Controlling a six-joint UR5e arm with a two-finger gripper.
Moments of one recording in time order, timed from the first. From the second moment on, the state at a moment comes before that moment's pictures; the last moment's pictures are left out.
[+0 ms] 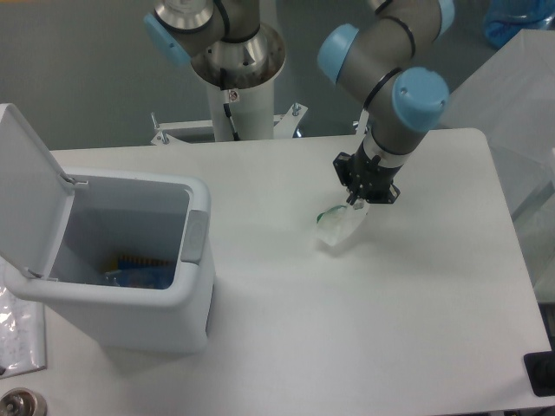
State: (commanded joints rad) arm 2.77 -1.77 -1.75 -1.22 1.18 1.36
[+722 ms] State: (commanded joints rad) arm 2.74 -1.77 -1.46 -1.12 0.68 0.86
